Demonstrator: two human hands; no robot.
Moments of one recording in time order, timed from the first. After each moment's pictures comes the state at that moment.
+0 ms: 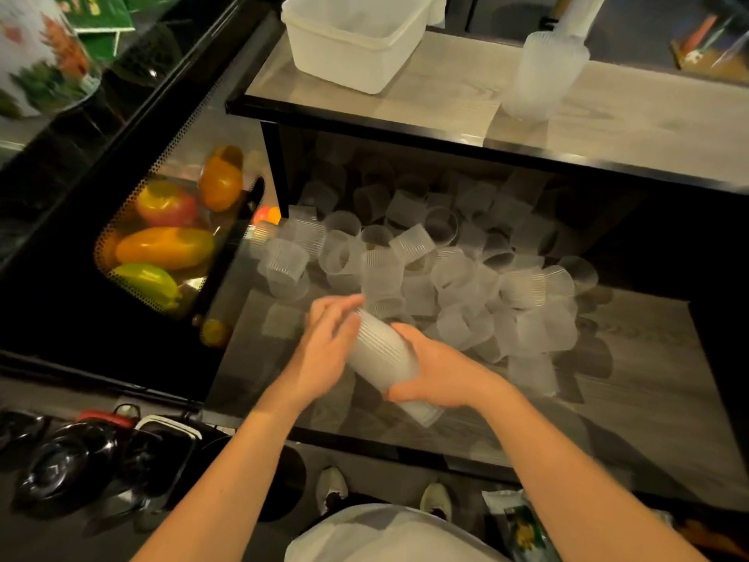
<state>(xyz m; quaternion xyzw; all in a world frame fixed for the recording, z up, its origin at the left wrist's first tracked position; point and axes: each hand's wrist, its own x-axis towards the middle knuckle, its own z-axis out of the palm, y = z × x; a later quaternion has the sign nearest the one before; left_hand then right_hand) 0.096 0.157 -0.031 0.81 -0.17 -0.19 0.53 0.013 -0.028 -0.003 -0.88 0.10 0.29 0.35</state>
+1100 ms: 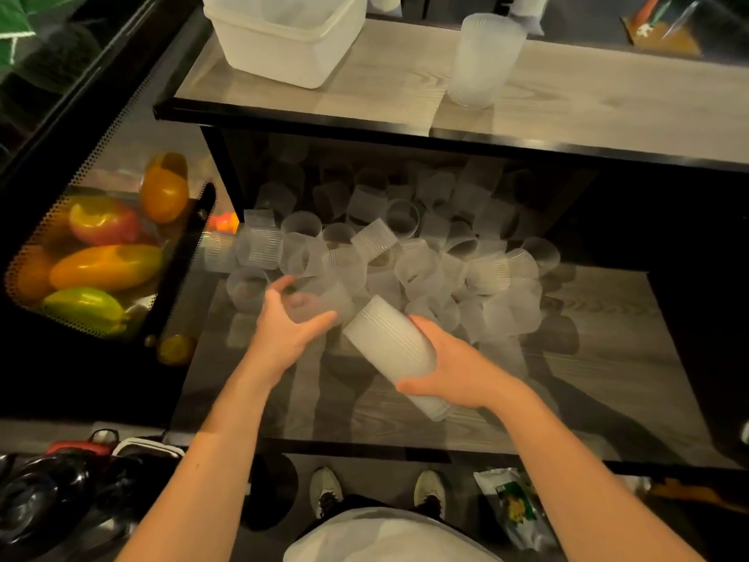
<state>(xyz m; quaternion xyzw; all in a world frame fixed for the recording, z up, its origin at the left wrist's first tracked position) 0.124 0.141 -0.031 0.76 -0.04 -0.26 0.59 -0.025 -0.077 -0.004 -0.87 0.17 0.20 0.42</state>
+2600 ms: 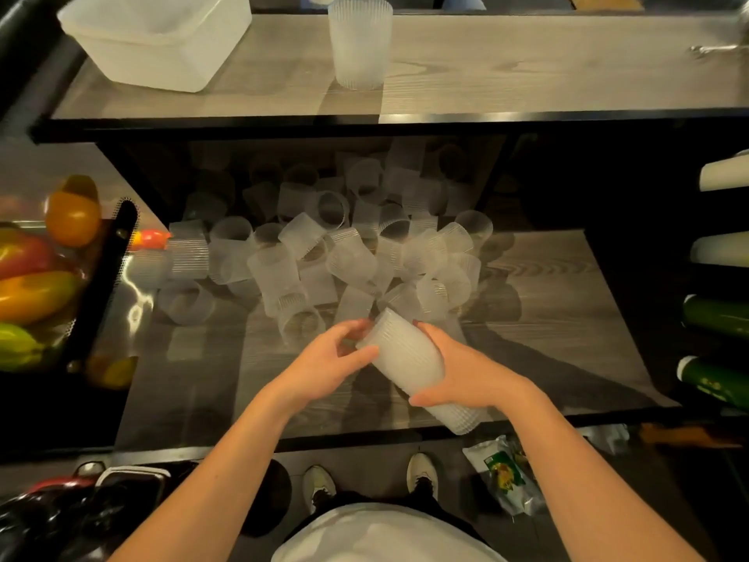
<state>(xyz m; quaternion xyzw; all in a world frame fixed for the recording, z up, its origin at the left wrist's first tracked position) 0.035 0.039 -0.047 0.75 -0.25 -0.43 0.44 -0.115 -0.153 -0.014 -0.83 0.23 0.24 0.45</state>
